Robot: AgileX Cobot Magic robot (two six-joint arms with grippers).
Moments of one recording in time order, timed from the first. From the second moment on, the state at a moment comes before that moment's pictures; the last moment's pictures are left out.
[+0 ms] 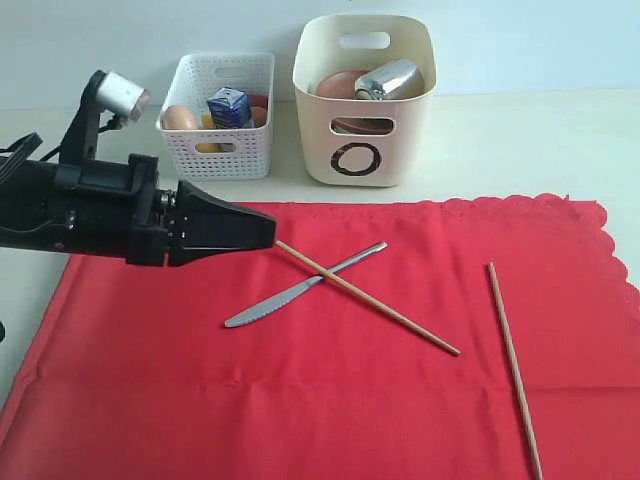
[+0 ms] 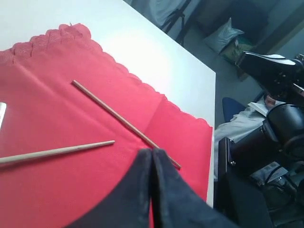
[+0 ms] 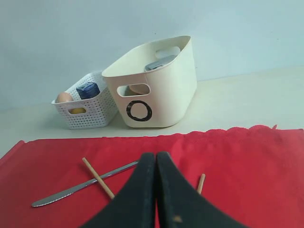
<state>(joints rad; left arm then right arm) -0.30 1.65 -0.71 -1.66 1.12 1.79 0.17 0.01 0.00 0.19 0.25 0.06</state>
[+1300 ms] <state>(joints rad) -0.47 1.86 -0.90 -1.73 0.68 1.93 0.17 0.01 0.00 0.19 0.25 0.06</state>
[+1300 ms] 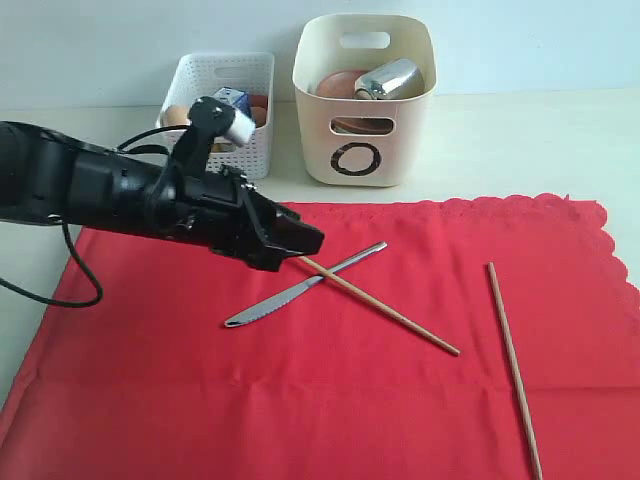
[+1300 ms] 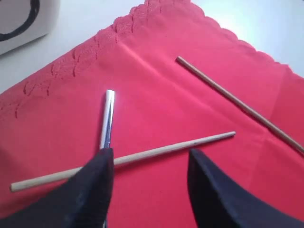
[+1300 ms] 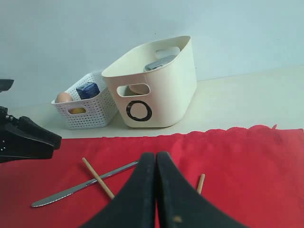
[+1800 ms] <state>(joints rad) -0.65 1.86 -0.98 -1.53 0.37 2.02 0.17 0.01 0.00 0.19 0.25 0.06</state>
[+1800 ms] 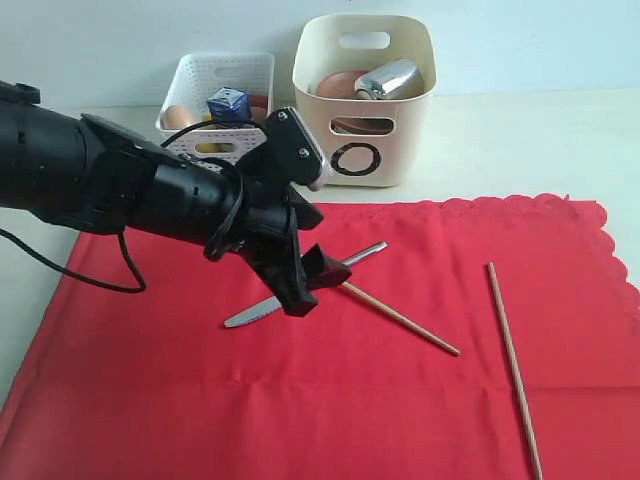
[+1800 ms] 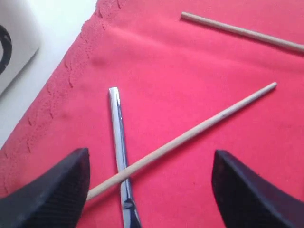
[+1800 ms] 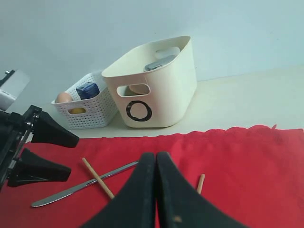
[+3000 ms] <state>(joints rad) -0.68 2.16 -1.23 -1.62 0.26 2.07 0.17 0.01 0.00 0.19 0.25 0.06</state>
